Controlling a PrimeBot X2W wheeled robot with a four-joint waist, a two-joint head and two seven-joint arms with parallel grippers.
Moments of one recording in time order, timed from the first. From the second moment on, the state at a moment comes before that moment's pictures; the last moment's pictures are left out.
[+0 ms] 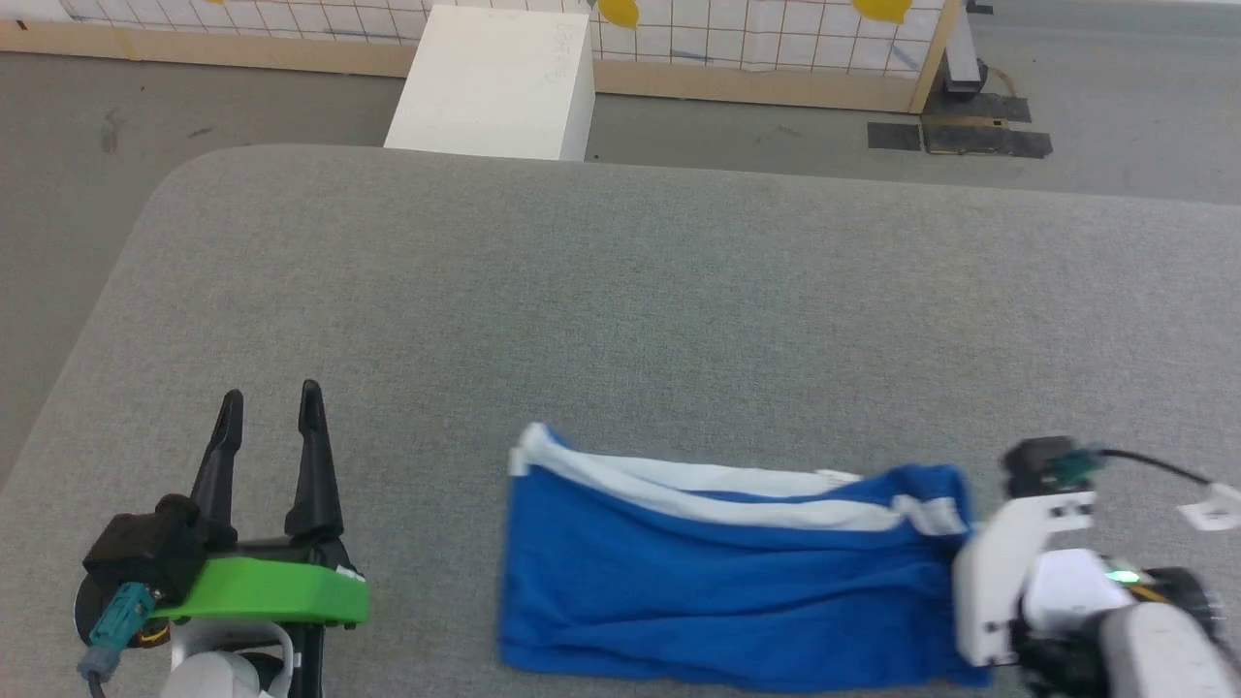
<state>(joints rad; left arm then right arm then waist) -0.03 0.13 0.04 -0.01 -0.31 -0.07 -0.26 -0.10 -0.05 -0.06 0.14 0.13 0.13 0.77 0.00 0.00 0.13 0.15</state>
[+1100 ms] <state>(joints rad) -0.01 0.09 0.07 0.01 -0.27 -0.12 -0.26 -0.06 -0.09 -0.12 -0.24 0.36 0.13 1.17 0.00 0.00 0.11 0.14</state>
